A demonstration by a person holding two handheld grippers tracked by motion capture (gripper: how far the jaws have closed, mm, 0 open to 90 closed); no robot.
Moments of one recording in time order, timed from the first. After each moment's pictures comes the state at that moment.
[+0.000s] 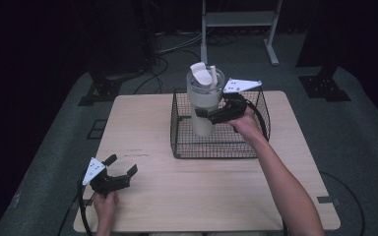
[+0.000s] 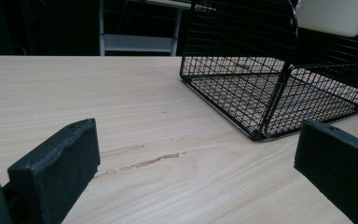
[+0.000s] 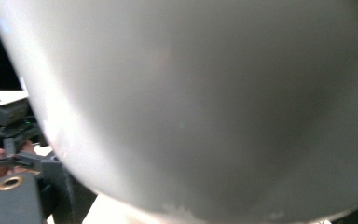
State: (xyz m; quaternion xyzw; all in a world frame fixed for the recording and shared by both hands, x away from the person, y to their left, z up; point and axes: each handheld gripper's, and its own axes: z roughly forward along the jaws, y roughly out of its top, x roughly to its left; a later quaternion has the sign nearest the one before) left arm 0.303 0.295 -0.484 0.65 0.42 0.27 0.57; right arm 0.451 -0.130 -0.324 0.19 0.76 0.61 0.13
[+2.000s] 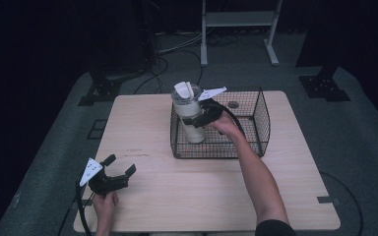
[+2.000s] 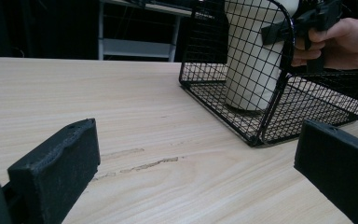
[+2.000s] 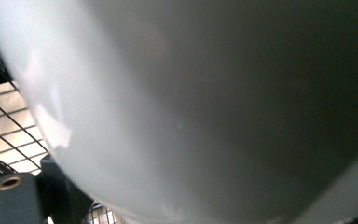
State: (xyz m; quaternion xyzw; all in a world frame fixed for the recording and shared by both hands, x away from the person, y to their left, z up) left arm 0.302 0.298 -0.485 0.64 0.42 0.26 0.59; right arm 0.528 -0.079 -0.417 0.22 0.83 0.51 0.08
